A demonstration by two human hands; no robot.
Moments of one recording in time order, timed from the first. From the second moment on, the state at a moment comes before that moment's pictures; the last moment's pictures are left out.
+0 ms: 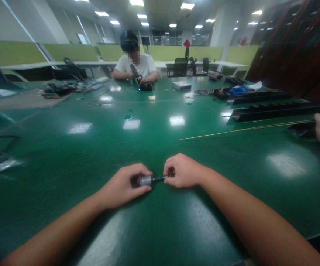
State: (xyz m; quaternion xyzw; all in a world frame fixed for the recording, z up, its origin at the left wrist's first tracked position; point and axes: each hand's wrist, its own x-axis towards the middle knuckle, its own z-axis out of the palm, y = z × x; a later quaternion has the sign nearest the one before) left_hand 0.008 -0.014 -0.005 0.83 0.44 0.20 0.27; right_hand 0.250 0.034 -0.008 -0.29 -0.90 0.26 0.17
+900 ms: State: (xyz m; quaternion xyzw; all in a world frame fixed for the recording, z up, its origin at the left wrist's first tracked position) left_hand 0.007 -0.014 -0.005 0.83 0.45 0.21 0.26; right_hand 0.258 0.043 -0.006 -0.31 -0.88 0.33 0.14
